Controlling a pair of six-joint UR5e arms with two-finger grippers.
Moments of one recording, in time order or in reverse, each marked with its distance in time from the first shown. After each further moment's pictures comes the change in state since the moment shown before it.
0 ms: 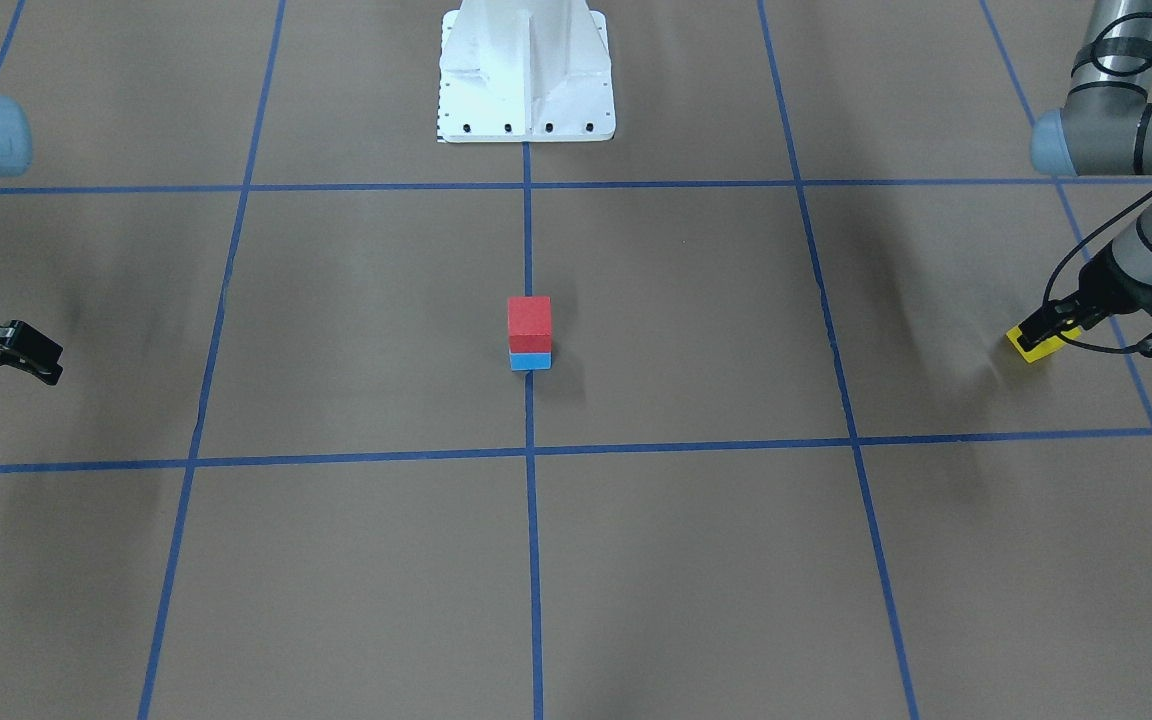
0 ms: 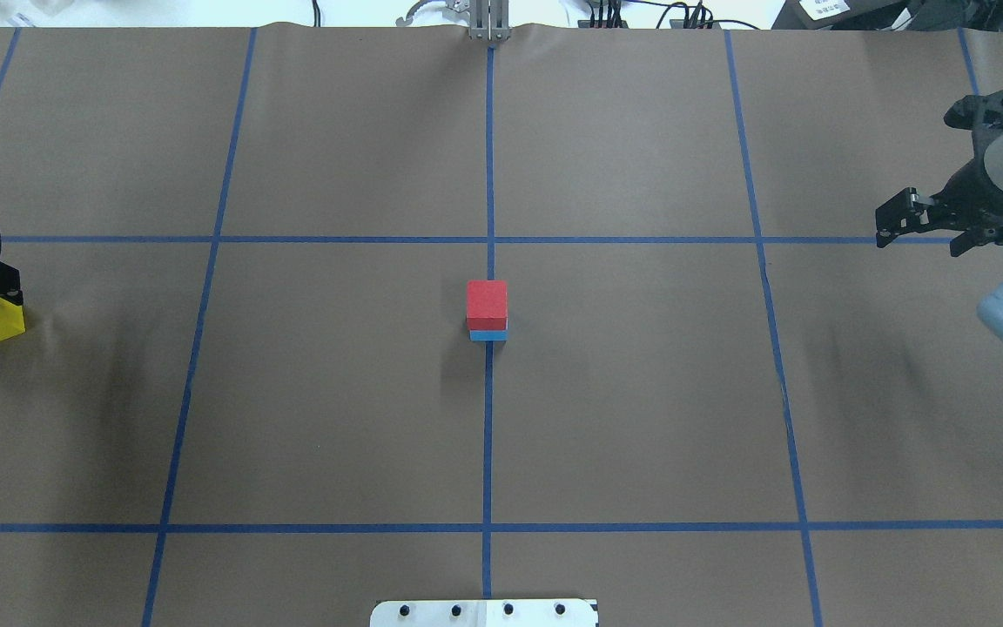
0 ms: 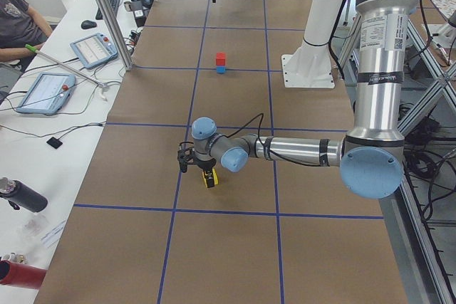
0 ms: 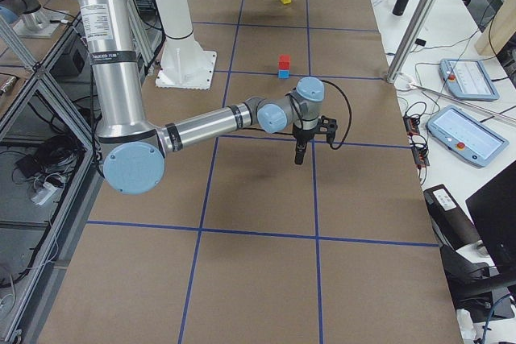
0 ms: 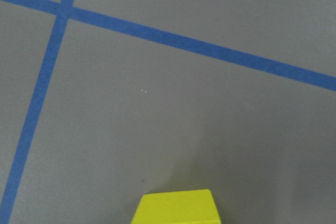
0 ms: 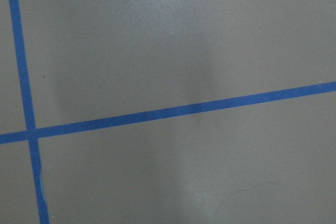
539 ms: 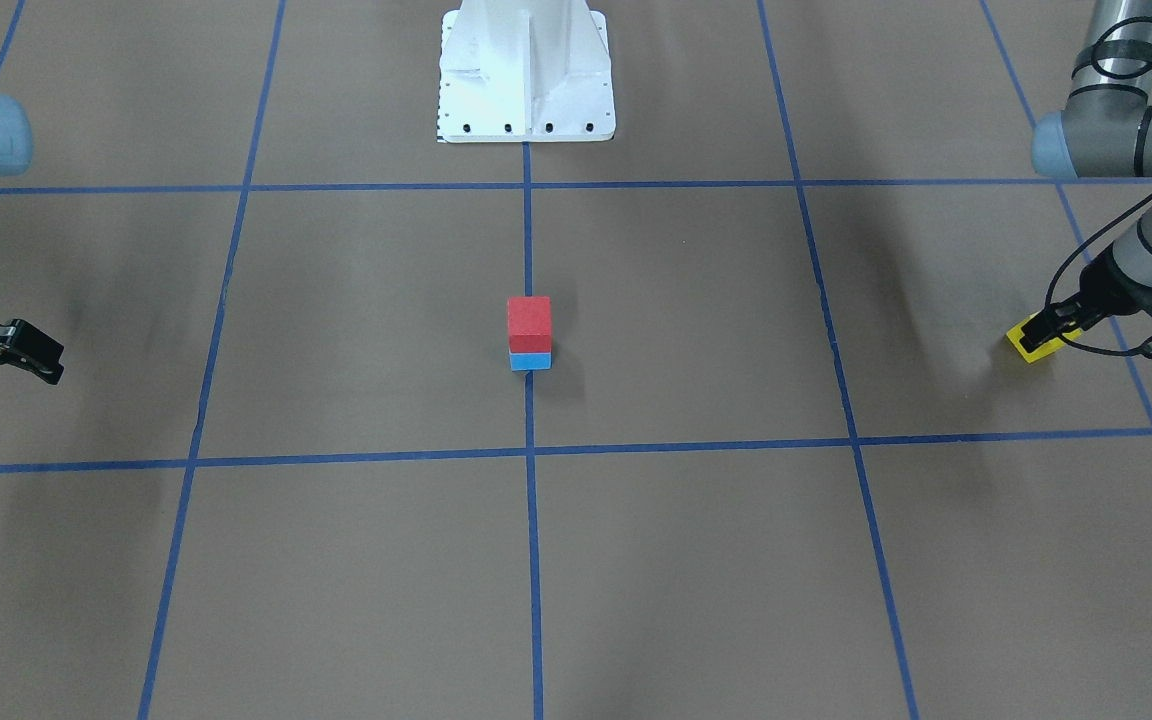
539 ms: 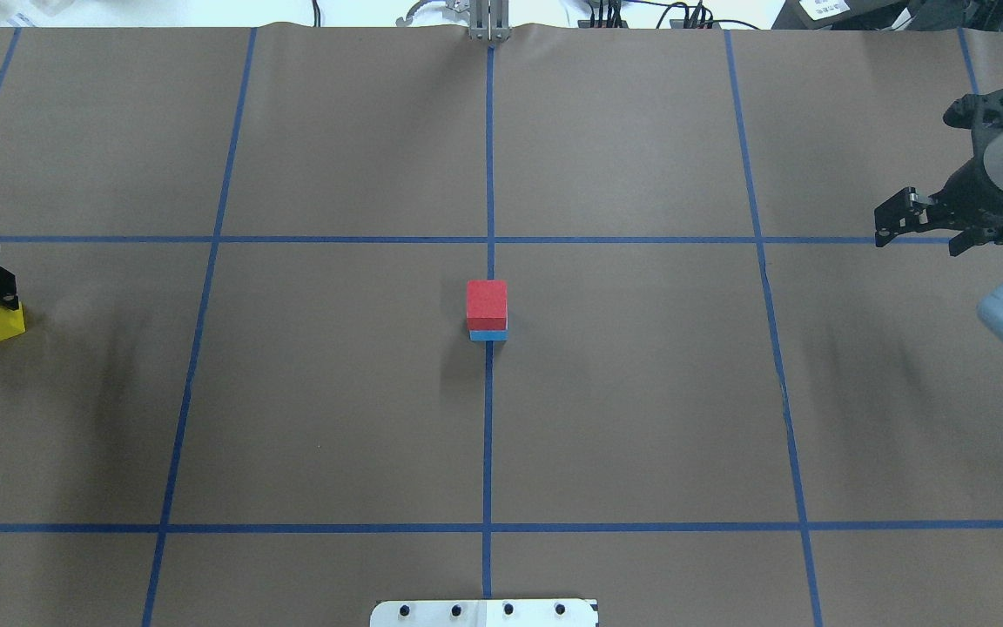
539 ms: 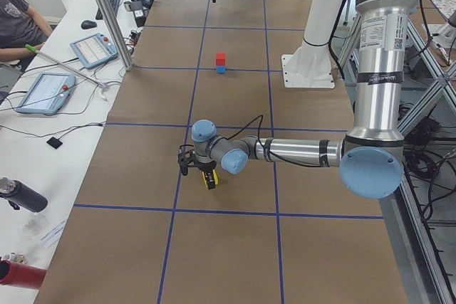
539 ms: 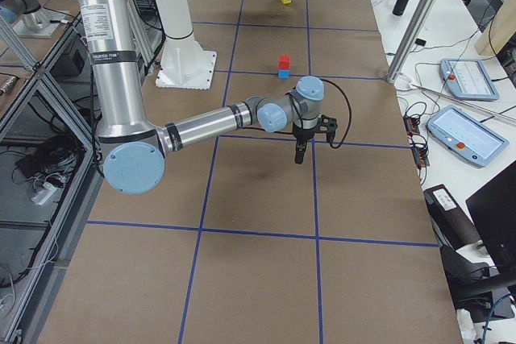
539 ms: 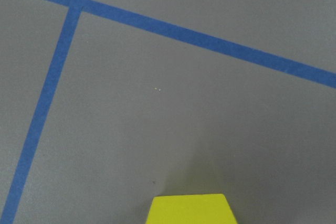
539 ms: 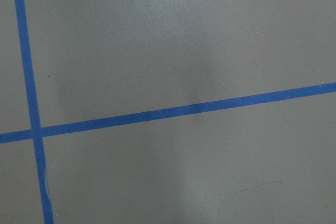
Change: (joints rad) left arm 0.001 0.000 0.014 -0.001 -0.006 -0.017; right arm -0.001 0.000 0.005 0.000 0.001 0.000
